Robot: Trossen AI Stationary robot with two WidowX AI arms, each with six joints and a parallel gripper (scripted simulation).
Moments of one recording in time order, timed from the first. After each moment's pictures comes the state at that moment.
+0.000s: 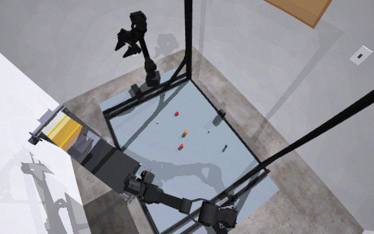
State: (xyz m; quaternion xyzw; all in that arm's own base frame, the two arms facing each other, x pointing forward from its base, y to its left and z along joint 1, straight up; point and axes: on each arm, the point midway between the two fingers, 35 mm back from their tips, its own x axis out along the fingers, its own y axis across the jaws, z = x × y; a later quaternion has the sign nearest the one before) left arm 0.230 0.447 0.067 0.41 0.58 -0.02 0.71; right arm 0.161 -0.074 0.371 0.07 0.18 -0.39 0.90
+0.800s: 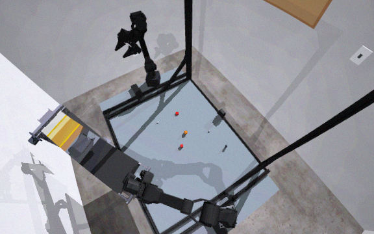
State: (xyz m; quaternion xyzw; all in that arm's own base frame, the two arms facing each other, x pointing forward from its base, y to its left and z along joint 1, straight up) left arm 0.231 0.448 0.082 0.41 0.57 -0.01 0.71; right arm 0.161 -0.074 0.371 0.07 0.18 -0.39 0.90
